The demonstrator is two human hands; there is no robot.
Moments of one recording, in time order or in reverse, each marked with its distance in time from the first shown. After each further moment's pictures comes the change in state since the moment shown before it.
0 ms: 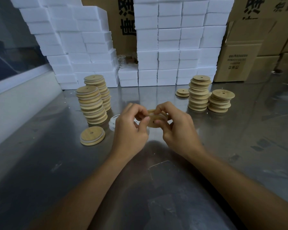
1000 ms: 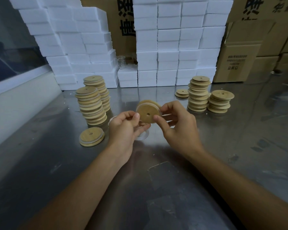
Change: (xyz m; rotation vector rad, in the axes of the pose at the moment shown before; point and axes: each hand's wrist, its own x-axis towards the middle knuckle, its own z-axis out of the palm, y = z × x) left_hand 0.010 0.002 0.002 -0.802 0.155 -0.892; right_hand 0.003 -0.002 0.001 0.169 0.115 0.153
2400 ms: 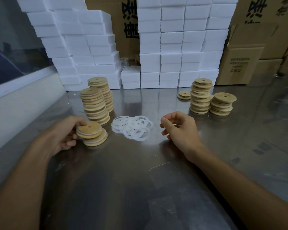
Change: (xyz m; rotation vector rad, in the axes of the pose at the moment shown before) left_hand 0.051 0.077 -0.142 0.742 0.126 -0.312; right_hand 0.002 0.009 0.002 0.160 -0.027 0.475
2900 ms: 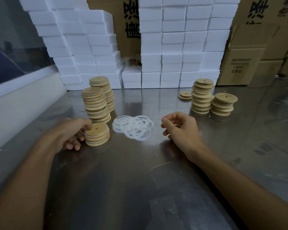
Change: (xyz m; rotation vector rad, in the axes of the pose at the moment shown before) left_hand -0.001 0.005 0.007 0.270 0.052 0.016; right_hand -0.001 -0.002 0.000 -0.024 -0.004 -0.009
